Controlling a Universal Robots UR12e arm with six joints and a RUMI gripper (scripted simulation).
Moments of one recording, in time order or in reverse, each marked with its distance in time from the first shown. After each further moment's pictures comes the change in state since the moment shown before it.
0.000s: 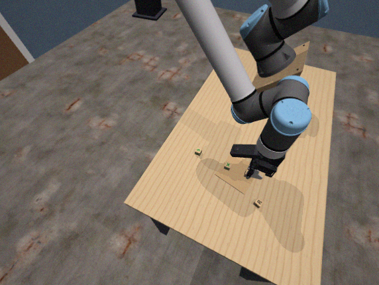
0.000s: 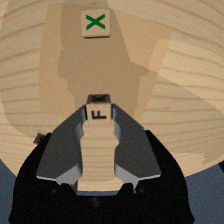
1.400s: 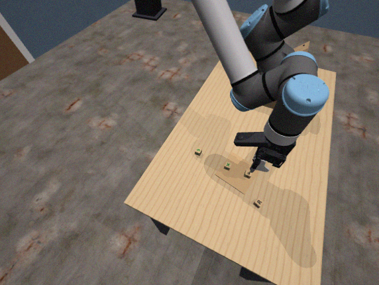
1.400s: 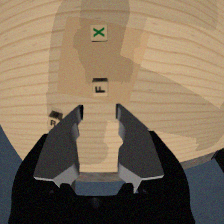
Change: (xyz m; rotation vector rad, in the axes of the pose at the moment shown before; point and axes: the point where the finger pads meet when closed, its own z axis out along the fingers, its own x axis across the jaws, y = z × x) arm 0.000 0.000 -0.072 0.000 -0.004 -0.001
